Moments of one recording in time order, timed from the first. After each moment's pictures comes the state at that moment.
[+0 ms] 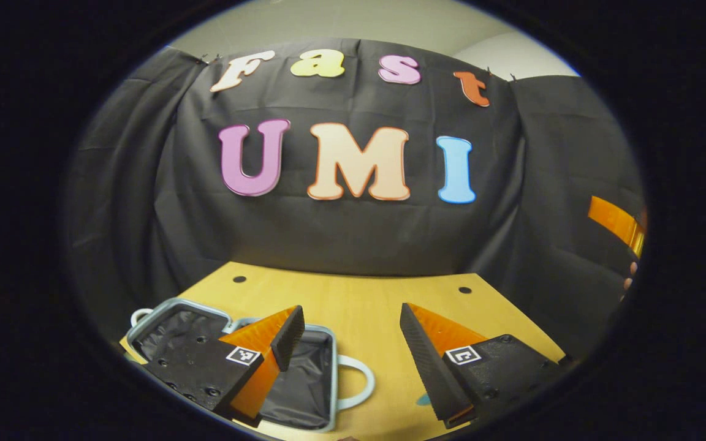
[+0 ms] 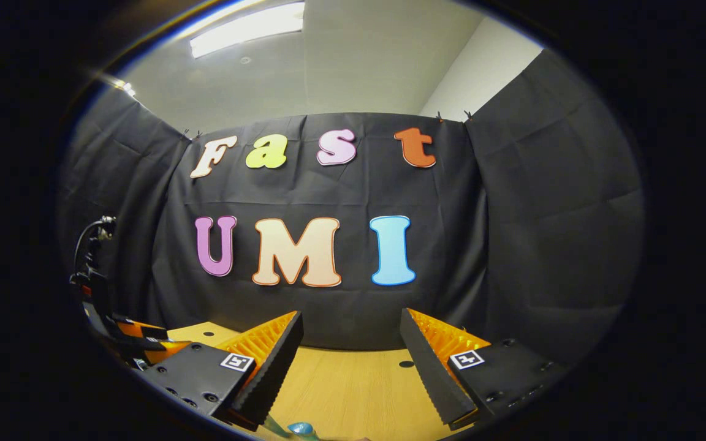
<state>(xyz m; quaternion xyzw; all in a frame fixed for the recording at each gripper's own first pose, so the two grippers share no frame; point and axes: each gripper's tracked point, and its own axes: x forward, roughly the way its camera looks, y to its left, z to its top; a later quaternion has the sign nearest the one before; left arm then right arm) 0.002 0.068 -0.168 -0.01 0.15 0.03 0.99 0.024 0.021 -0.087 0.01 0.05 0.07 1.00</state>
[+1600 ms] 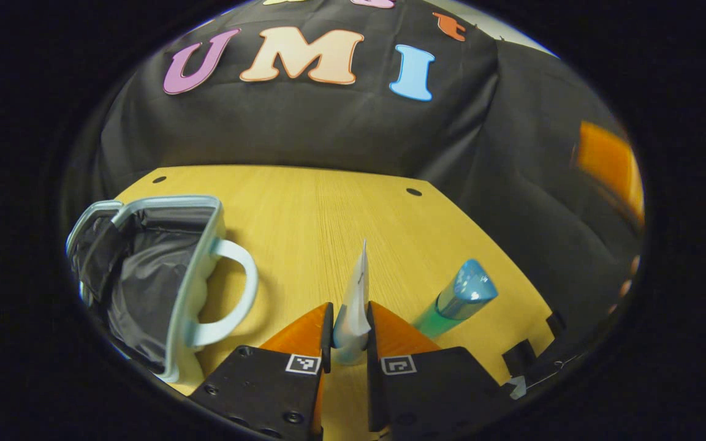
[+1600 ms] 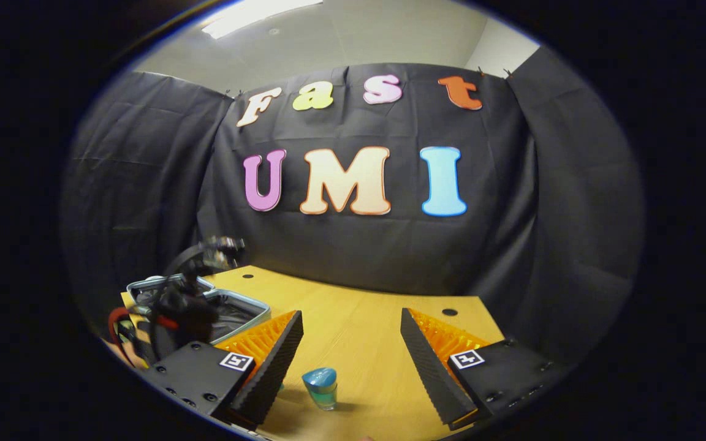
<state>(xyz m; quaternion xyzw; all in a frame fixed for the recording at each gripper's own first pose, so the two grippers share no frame) -0.017 -0.027 -0.326 -0.07 0.32 -0.07 0.94 -0.032 0.072 -0.260 0.00 0.19 0.18 0.96</state>
